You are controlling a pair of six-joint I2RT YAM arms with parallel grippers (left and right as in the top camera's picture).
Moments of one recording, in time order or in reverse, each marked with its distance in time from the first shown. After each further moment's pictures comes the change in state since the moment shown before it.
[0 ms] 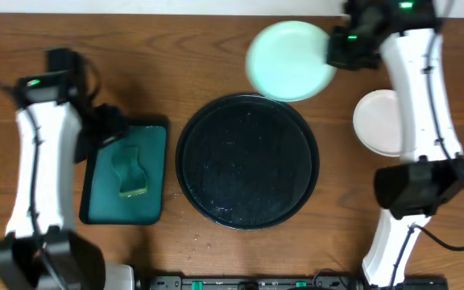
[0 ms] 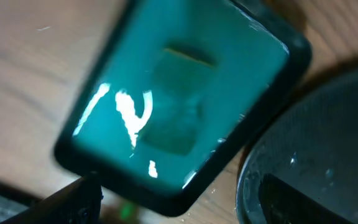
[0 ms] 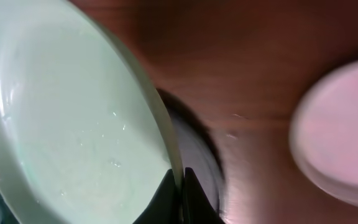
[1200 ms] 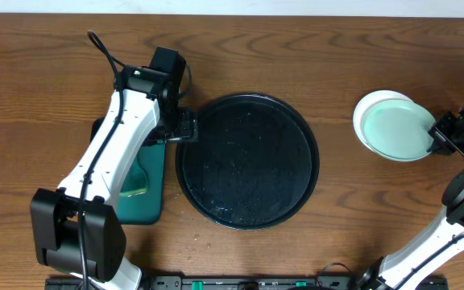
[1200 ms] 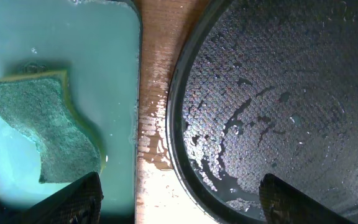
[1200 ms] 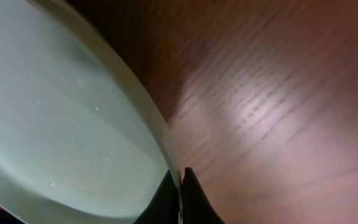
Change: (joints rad) left arm -0.369 0.126 -0.002 0.113 0.007 0.052; right arm -0.652 0.003 -0.656 0.239 0.050 -0.027
